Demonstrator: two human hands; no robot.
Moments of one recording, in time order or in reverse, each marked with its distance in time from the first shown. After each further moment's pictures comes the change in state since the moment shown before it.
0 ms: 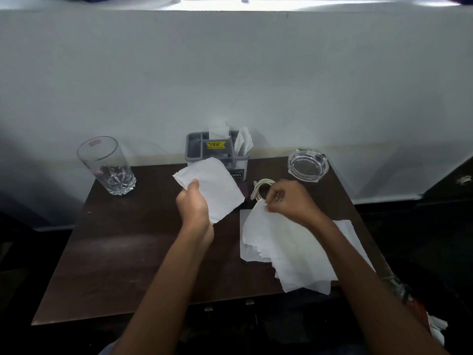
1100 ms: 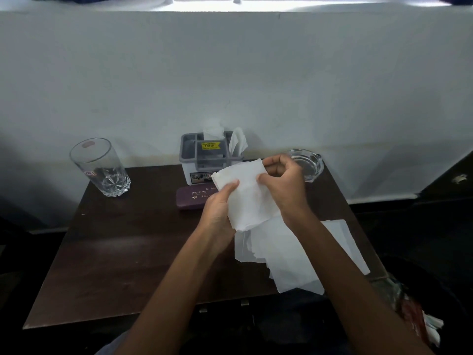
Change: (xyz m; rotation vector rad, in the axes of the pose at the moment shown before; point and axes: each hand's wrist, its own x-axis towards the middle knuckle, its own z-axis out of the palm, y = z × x) left_hand -0.014 -0.025 0.015 0.010 -0.499 -0.289; right_hand -0.007 -0.053 -0.003 0.637 0.367 0.131
